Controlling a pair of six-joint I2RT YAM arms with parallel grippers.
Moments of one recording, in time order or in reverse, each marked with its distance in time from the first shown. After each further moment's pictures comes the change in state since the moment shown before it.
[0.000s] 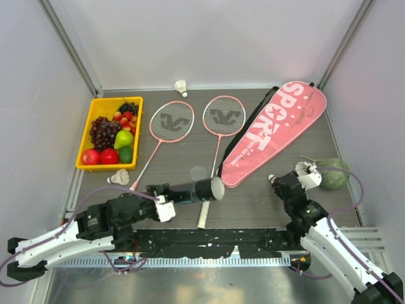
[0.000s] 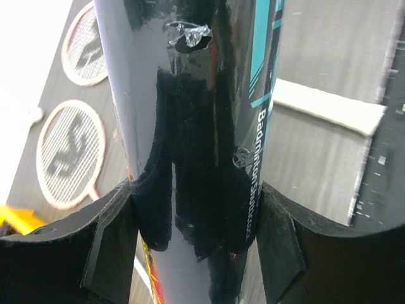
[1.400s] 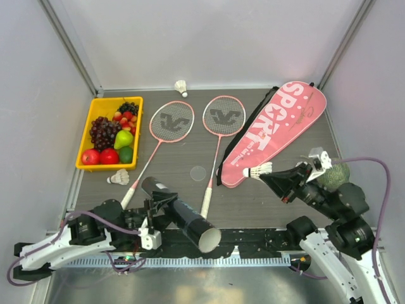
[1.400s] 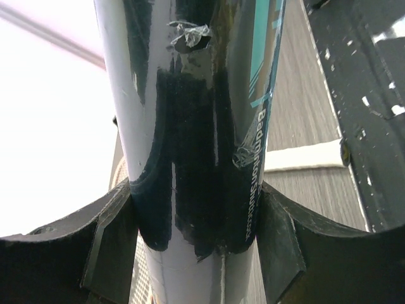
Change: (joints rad) left arm -0.034 -0.282 -0.101 0.080 0.440 0.411; right arm -0.021 -0.234 0.500 0.039 -0.999 -0.647
